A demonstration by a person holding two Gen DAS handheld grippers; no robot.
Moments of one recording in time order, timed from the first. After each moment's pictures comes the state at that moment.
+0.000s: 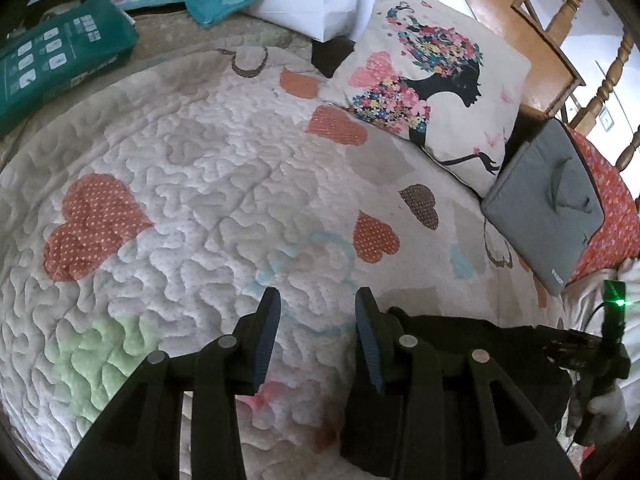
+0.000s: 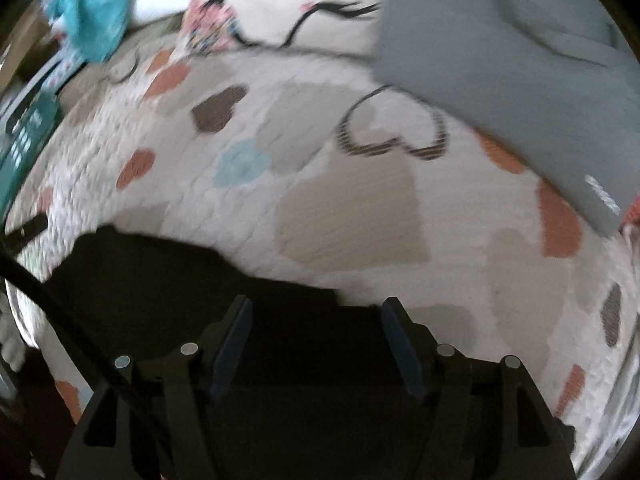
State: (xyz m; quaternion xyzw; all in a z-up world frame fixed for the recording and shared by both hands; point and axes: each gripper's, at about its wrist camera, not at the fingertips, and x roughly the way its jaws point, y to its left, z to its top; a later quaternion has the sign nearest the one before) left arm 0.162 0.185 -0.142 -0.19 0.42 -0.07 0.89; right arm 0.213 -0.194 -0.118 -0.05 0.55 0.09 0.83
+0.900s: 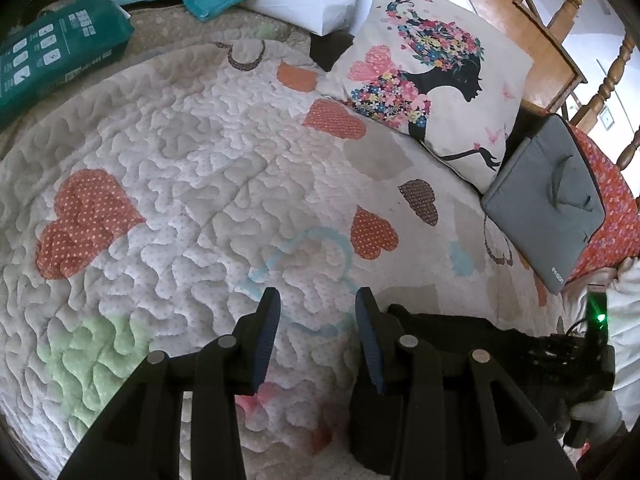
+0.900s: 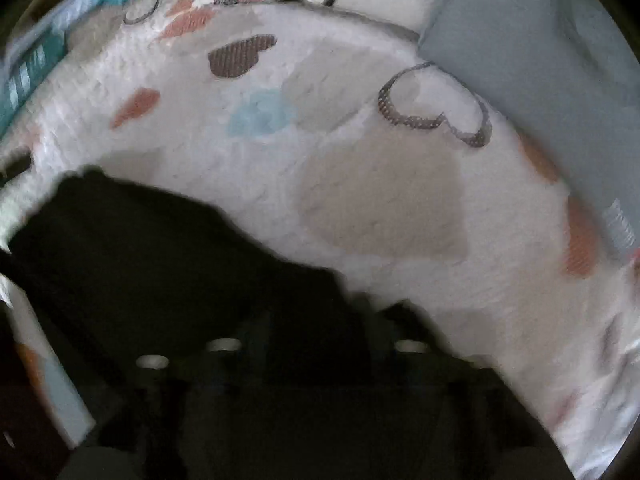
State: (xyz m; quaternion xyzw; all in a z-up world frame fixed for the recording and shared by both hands) left arm 0.166 0.184 -0.146 -0.20 0.43 -0.07 0.88; right arm 0.209 -0.173 -0.144 -0.09 0.57 0.10 0.81
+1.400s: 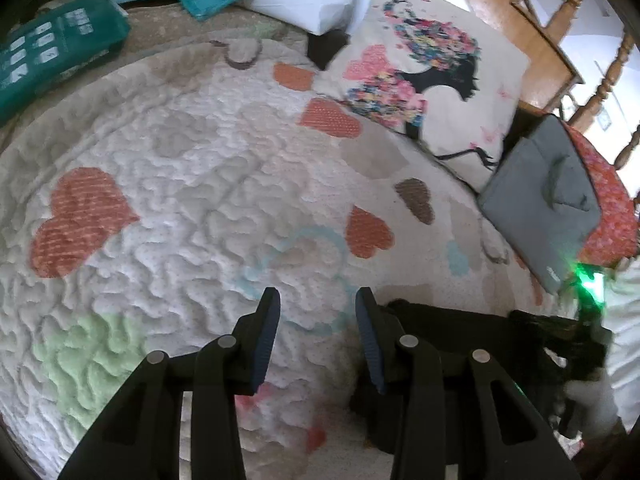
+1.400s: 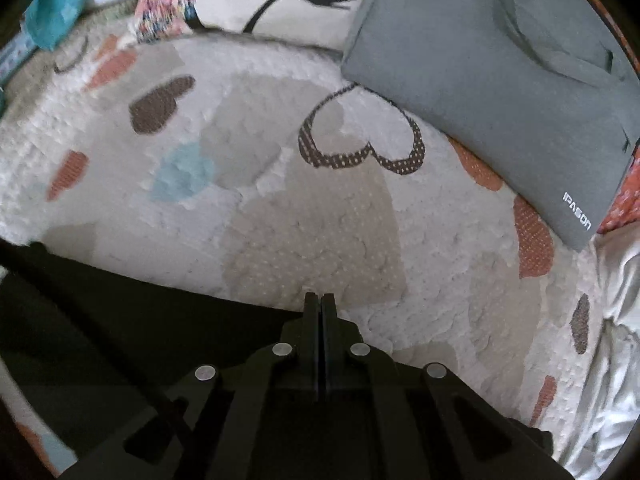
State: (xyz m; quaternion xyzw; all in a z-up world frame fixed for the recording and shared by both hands) left arm 0.166 0.178 -0.146 -0.20 0.43 -0.09 0.88; right arm 0.246 -0.185 -0.140 -0.11 0.56 -0.02 0.82
